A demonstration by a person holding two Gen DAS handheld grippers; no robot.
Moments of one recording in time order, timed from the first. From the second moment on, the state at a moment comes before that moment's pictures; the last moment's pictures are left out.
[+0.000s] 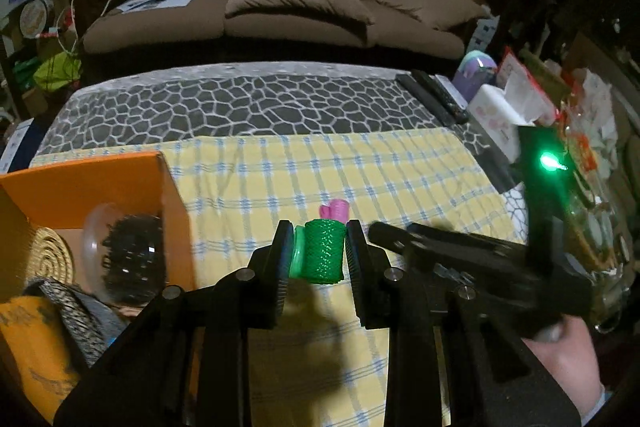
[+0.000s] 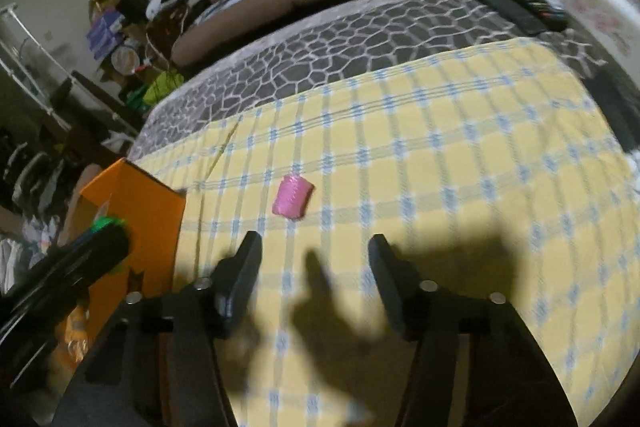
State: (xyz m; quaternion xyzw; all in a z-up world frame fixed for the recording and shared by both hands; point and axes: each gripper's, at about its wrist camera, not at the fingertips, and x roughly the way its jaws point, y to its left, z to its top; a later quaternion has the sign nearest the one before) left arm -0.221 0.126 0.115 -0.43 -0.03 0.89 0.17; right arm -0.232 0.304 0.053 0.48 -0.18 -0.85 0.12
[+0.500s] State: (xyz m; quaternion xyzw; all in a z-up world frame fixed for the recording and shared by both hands) left arm -0.222 0.105 0.110 -0.43 -0.04 0.88 0.17; right arm -0.281 0.253 0.028 0.51 -0.09 -0.85 0.09
